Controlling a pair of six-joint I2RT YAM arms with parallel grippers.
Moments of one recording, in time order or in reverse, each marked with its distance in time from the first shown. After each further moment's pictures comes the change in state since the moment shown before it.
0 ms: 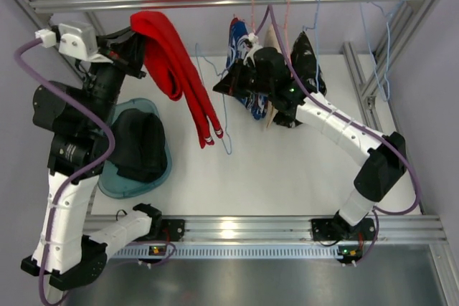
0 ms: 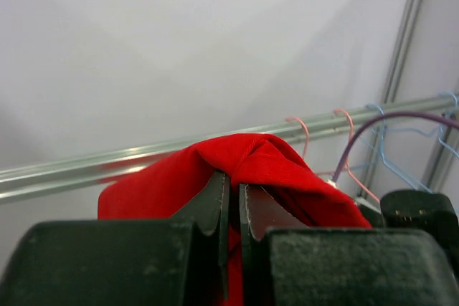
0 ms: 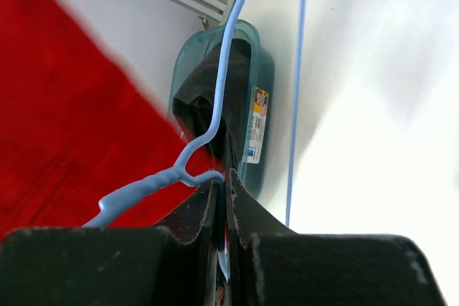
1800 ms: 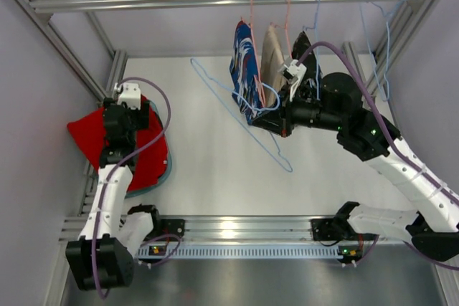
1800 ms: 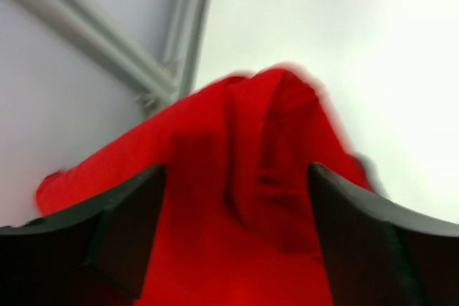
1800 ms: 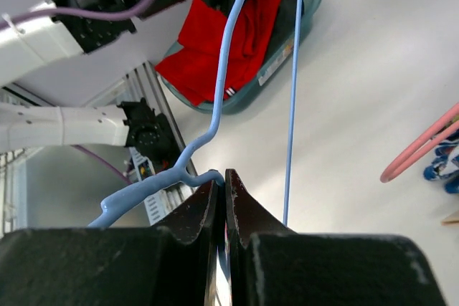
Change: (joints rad) left arm 0.478 -0.066 -0.933 0.142 -0.198 0.357; right arm 0.042 -0.582 -0.221 -0.271 -0.217 -0.531
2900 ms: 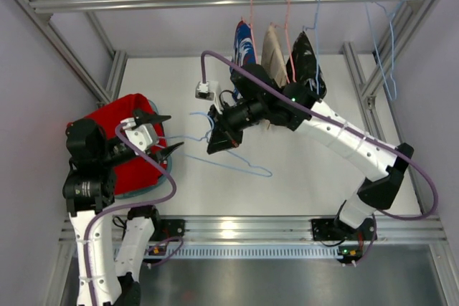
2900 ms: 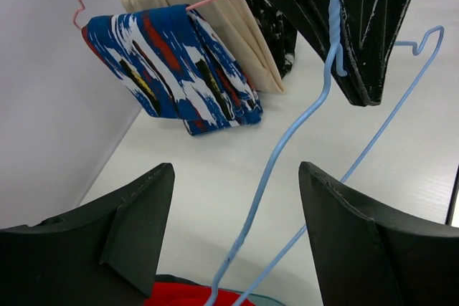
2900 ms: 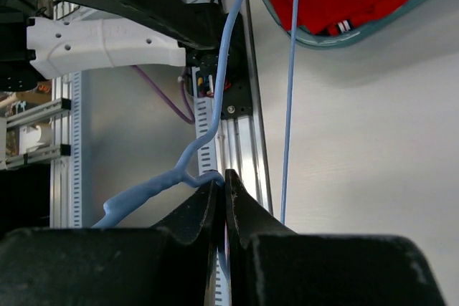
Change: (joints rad) left arm 0.005 -0.275 0.460 -0.706 1.265 0.314; right arm 0.209 0.527 0.467 -0.359 -0.212 -0.194
